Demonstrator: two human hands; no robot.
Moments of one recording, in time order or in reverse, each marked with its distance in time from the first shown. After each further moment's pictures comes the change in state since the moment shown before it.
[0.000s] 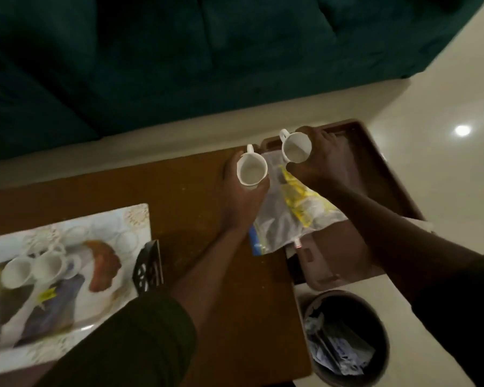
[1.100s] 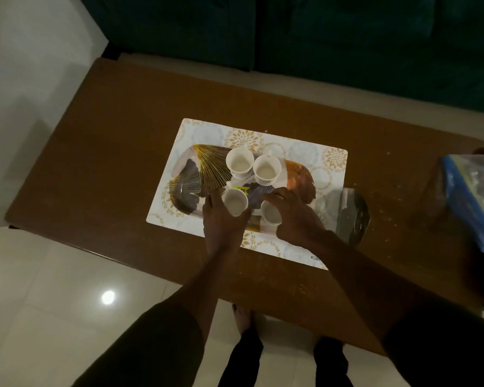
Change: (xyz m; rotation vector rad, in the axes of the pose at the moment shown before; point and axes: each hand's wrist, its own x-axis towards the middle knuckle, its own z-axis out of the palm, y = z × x) left_hand -0.134 -0.221 -0.414 0.391 0.331 -0.495; right_hand -0.229 -0.322 0.292 -0.111 -0.796 -0.479
